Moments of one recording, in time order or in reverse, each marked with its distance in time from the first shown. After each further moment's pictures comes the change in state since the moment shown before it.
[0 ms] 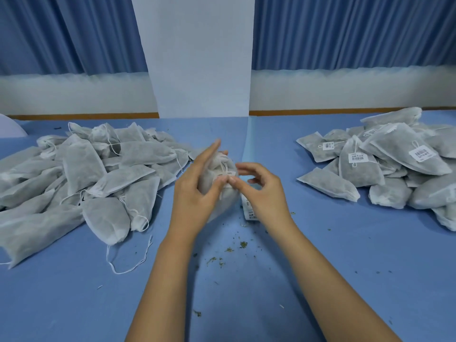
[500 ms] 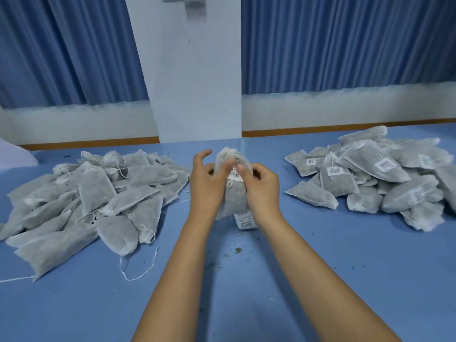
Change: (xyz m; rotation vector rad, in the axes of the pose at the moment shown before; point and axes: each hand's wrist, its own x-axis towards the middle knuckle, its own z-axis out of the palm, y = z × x) left_hand 0.042 0.038 0.029 -0.091 0.121 -0.426; right_hand 0.005 -0.050 -0.002 0.111 0.308 0.044
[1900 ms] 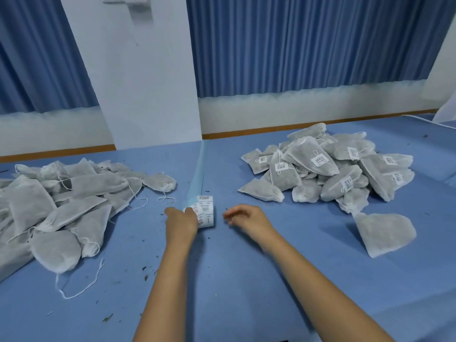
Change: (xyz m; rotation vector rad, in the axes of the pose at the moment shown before) left_hand -0.047 -0.044 0.050 0.394 -0.021 -0.561; right_hand -0.004 0.077 -0.121 -0.111 -0.324 0.314
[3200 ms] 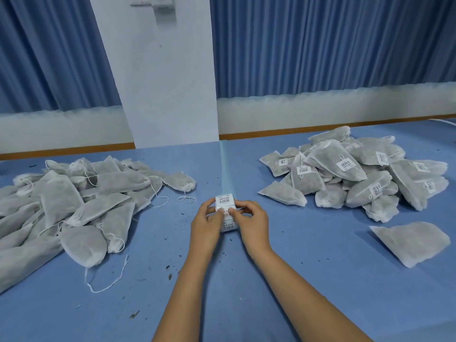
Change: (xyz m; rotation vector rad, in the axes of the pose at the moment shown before) left_hand 0.006 -0.030 0.003 -0.399 -0.187 0.324; right_hand 0.008 -0.001 0.067 0.019 0.374 -0.182
